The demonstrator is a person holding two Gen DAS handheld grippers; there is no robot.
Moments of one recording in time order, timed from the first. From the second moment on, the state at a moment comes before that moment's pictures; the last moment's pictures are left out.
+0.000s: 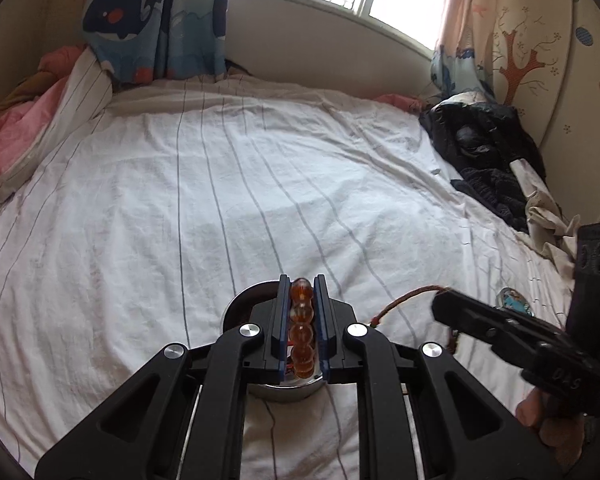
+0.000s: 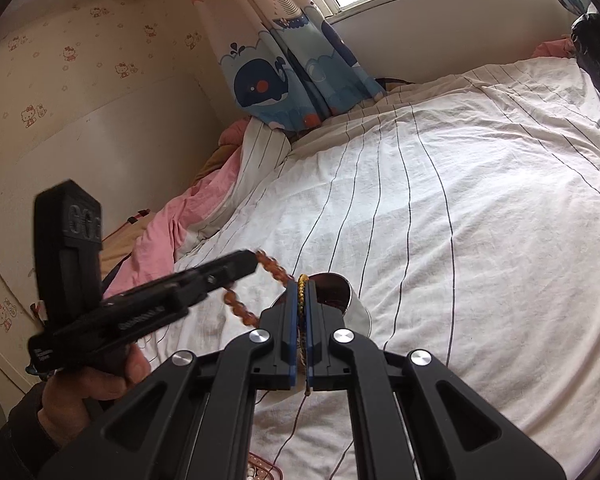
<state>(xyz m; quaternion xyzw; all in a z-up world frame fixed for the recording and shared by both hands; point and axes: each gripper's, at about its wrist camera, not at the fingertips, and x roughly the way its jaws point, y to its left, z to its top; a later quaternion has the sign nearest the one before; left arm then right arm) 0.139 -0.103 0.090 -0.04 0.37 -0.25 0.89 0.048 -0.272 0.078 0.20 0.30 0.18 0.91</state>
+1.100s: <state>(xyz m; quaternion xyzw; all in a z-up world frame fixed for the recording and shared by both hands) 0.000 -0.026 0.008 -0.06 0.38 -0.14 0.91 -0.030 -0.257 -0.007 0.18 0.42 0.07 0.89</state>
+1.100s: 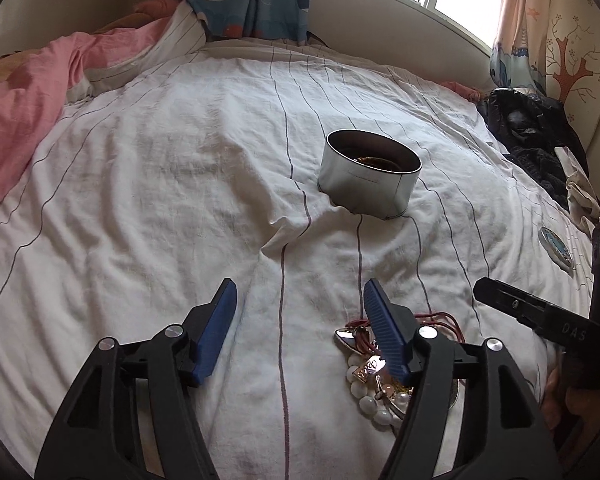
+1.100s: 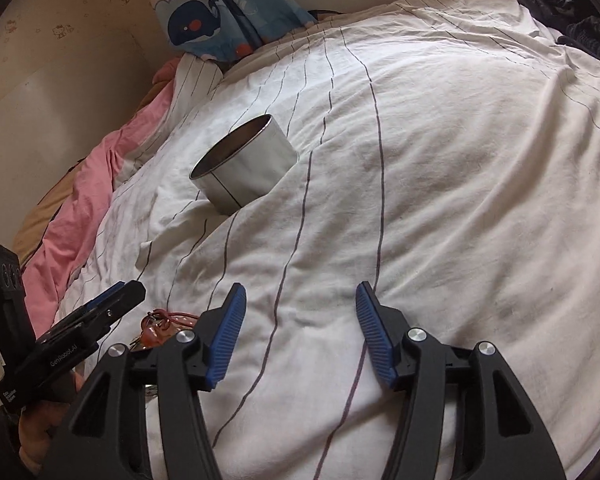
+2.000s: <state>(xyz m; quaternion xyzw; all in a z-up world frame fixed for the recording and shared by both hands) 0.006 -0.019 0.003 -0.04 0.41 -0.09 0.91 -0.034 -0.237 -0.005 0.13 0.42 0.08 0.90</state>
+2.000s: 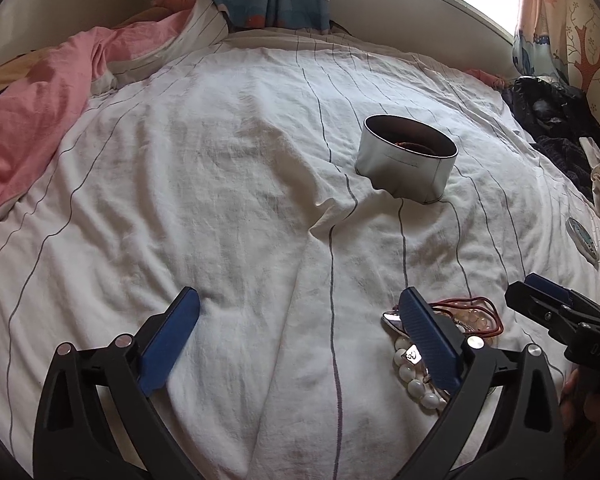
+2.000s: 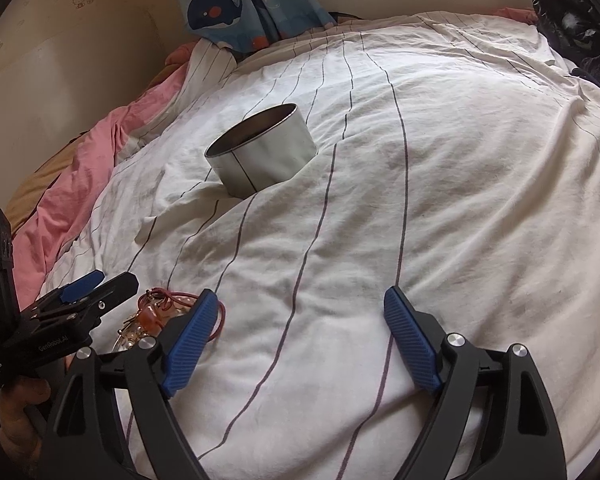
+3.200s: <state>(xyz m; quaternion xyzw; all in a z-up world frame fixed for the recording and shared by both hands) 0.009 0.026 -0.002 -0.18 0.39 -0.12 0.90 -0.035 -0.236 -0.005 0.13 0.42 0.08 0.90</state>
